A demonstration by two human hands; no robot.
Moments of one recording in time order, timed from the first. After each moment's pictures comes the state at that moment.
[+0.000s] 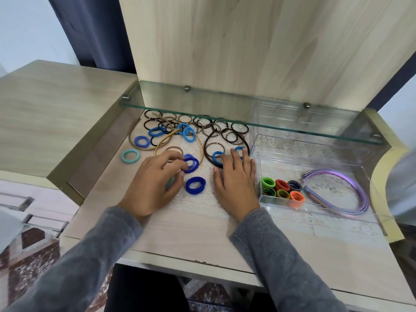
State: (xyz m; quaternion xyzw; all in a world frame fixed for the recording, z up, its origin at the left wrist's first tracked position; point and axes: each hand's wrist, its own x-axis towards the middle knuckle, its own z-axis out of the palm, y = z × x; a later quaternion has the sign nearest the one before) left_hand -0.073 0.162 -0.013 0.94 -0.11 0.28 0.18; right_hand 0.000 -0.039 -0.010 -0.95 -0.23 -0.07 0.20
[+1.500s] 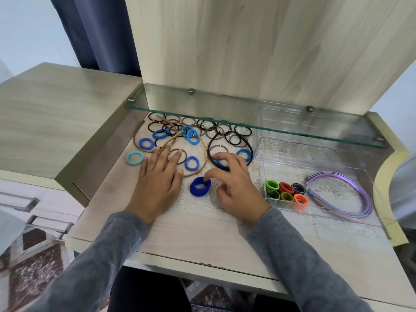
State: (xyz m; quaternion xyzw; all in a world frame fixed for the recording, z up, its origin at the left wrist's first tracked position) left_hand -0.071 0.152 -0.019 0.98 0.13 0.09 0.15; right_hand -0.002 -0.049 0.005 -0.85 -0.42 -0.06 0.31
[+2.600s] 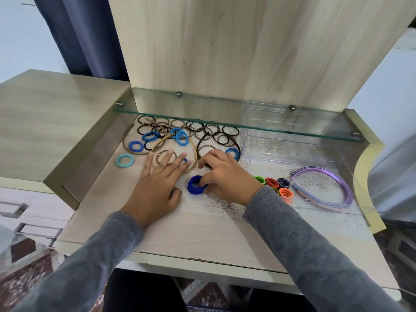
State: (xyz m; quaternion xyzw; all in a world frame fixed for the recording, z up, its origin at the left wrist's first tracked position) left_hand -0.078 0.146 -0.017 0.99 -0.06 0.12 0.03; right_hand 0.013 -0.051 0.034 -0.84 -0.53 -0.05 0.10
